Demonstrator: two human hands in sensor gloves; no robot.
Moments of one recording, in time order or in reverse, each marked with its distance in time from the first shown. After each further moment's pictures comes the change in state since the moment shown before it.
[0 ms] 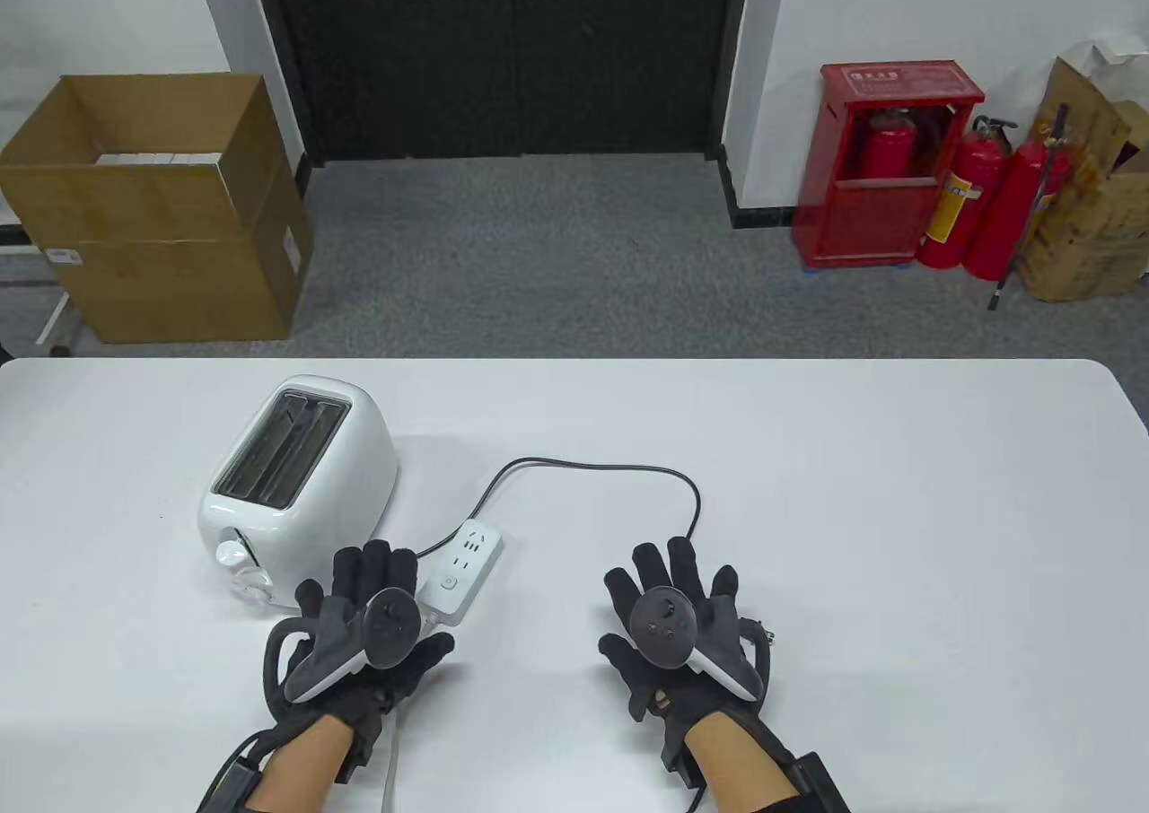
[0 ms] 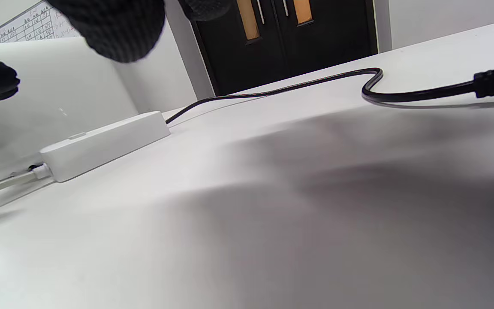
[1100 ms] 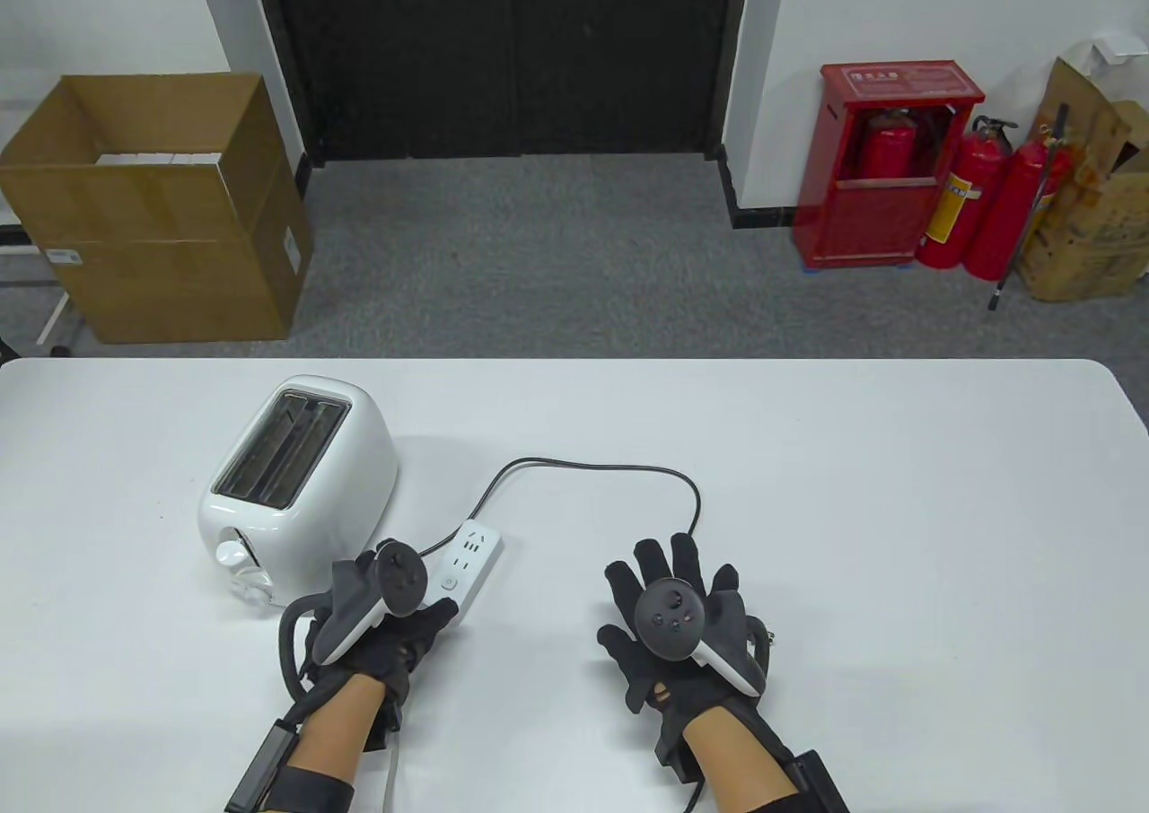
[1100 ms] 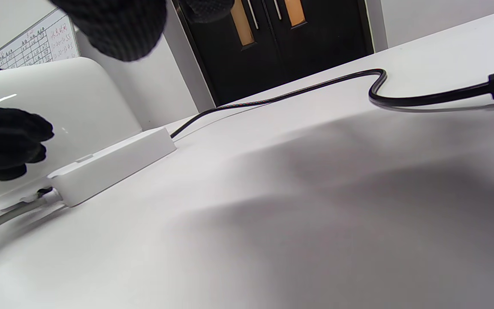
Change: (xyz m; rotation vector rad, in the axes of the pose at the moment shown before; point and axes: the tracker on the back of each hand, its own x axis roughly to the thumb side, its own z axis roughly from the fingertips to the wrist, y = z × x) left_hand 0.001 0.000 -0.037 -0.104 0.274 0.089; right_hand -0.001 -0.006 -0.003 -0.015 0.015 -0.072
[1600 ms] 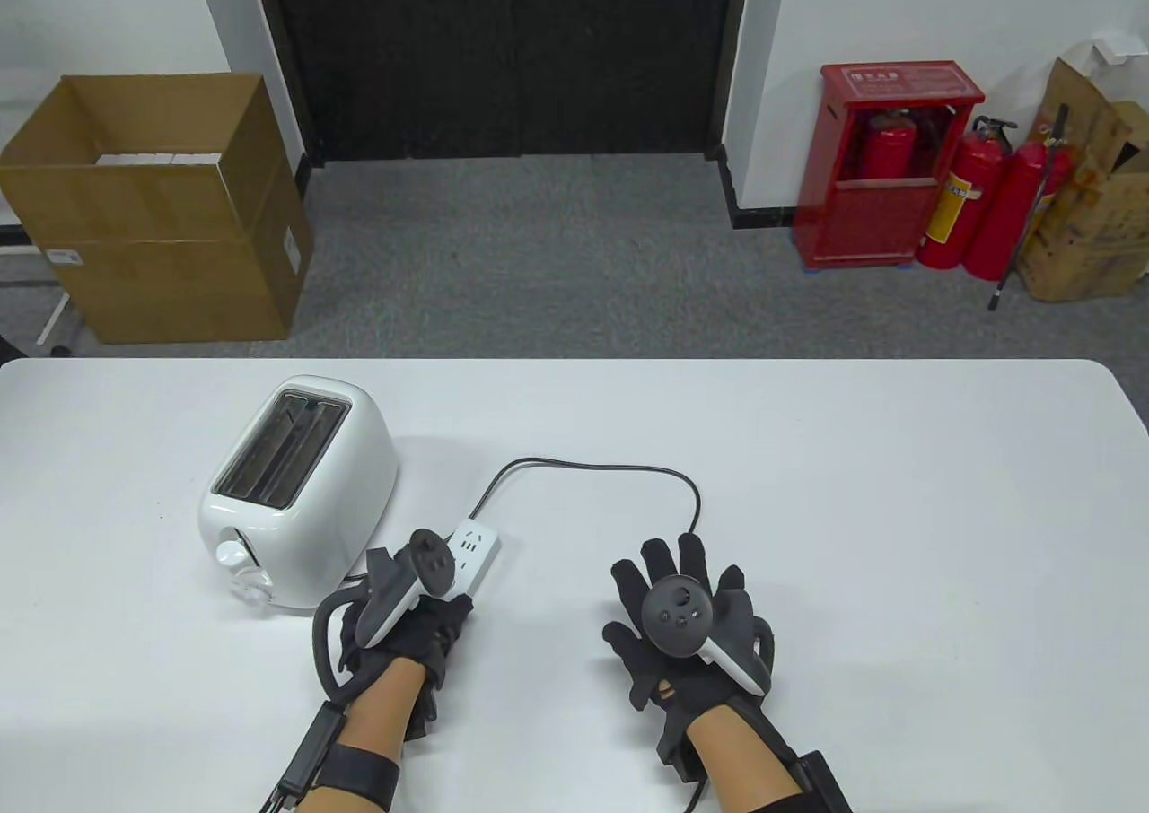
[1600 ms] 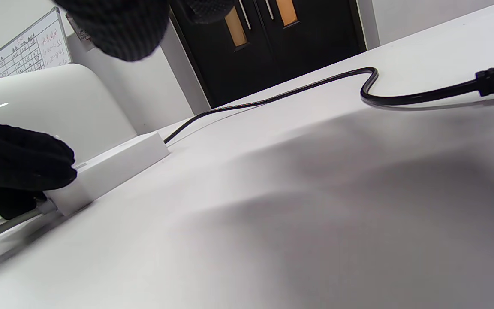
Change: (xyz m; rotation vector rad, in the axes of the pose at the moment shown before) left_hand 0.026 -0.012 -0.013 -0.055 0.094 -0.003; right_hand -0.005 -0.001 0.000 -0.001 0.024 -0.028
